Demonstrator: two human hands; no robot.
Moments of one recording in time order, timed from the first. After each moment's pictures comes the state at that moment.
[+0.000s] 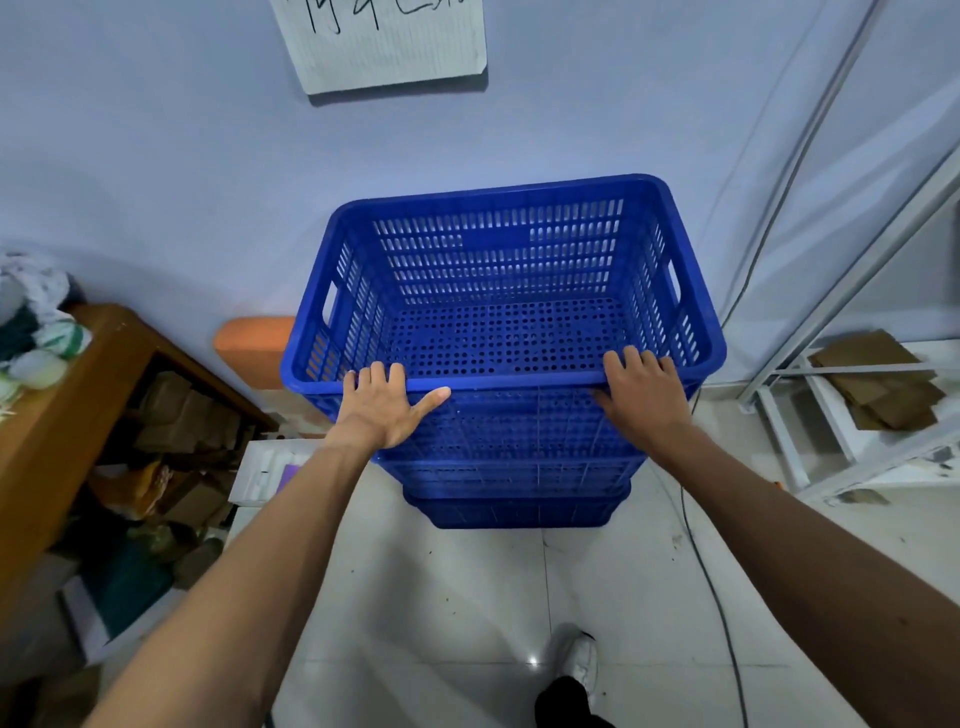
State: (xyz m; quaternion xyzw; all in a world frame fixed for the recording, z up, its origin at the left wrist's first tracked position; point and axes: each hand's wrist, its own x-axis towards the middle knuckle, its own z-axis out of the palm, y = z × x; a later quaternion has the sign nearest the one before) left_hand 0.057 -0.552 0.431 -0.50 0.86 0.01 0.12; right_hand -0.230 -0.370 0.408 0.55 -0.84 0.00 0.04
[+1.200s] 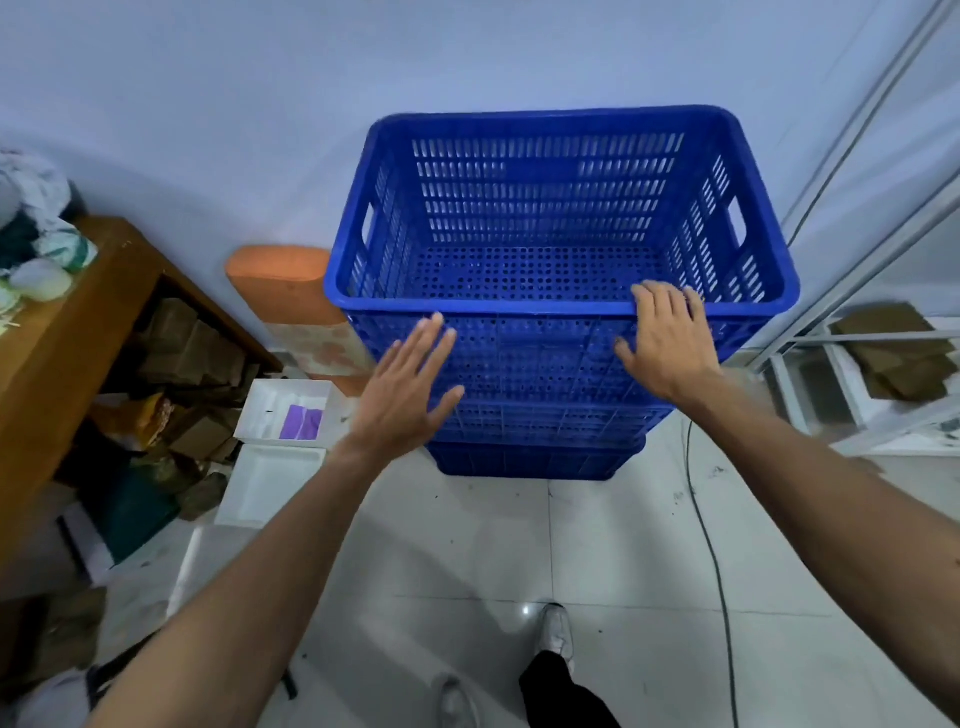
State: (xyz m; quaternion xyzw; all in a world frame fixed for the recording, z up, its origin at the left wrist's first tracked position) left_hand 0.149 -0.508 0.381 -0.34 0.94 0.05 -0.09; right_hand -0.180 -0.379 0.400 0.56 -0.82 0.03 0.05
